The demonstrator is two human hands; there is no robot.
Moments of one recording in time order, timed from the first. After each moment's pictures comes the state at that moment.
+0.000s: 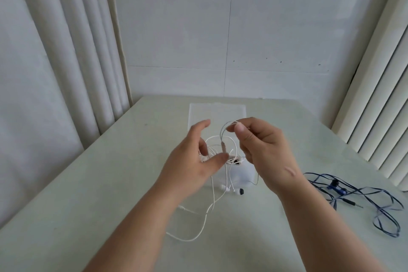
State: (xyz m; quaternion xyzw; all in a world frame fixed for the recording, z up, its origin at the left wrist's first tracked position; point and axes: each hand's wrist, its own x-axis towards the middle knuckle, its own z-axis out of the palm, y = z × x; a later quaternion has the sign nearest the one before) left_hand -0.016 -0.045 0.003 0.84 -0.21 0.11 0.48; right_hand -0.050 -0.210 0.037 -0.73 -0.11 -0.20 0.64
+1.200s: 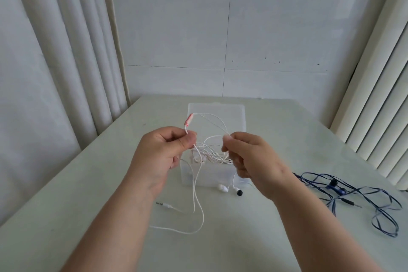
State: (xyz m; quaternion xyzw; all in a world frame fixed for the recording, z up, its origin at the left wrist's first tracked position) left_hand -0.009 -0.019 0.021 0.64 -0.12 0.05 0.76; right_hand -0.041 -0.209 0.026 -0.76 -0.01 -0.02 0.64
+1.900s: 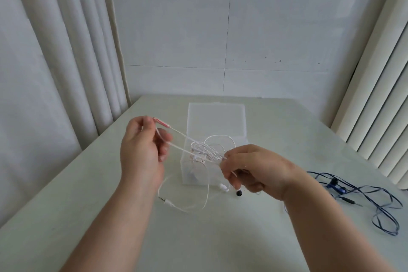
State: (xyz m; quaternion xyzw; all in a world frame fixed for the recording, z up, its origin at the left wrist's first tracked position) left_hand -0.003 -0.016 0.020 0.51 -0.01 0.17 0.85; right_hand -0.052 -0.217 0.036 -0.80 -0.08 0.17 0.57
